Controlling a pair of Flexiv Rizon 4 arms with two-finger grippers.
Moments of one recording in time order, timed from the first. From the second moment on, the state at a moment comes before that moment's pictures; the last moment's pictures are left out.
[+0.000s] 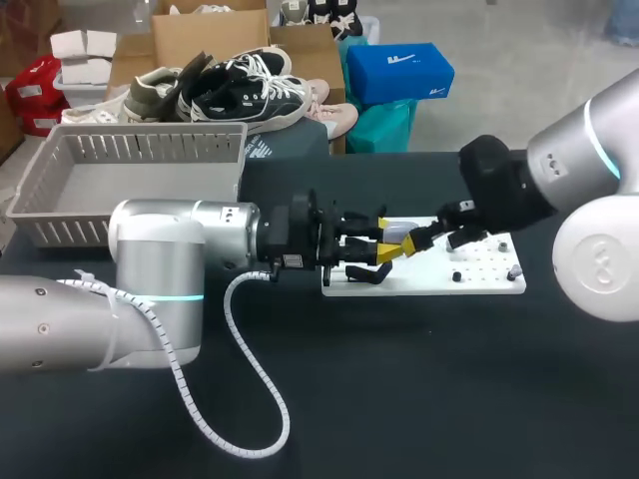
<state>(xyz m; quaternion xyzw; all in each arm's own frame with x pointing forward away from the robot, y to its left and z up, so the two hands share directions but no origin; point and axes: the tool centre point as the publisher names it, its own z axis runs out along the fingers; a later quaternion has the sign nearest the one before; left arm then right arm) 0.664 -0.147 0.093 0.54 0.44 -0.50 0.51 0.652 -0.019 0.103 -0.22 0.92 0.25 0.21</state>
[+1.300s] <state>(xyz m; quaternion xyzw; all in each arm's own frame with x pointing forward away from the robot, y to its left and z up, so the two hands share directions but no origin) 0.665 -0.147 0.093 0.54 0.44 -0.50 0.51 0.659 -0.021 0.101 -0.20 0.92 0.25 0.22</state>
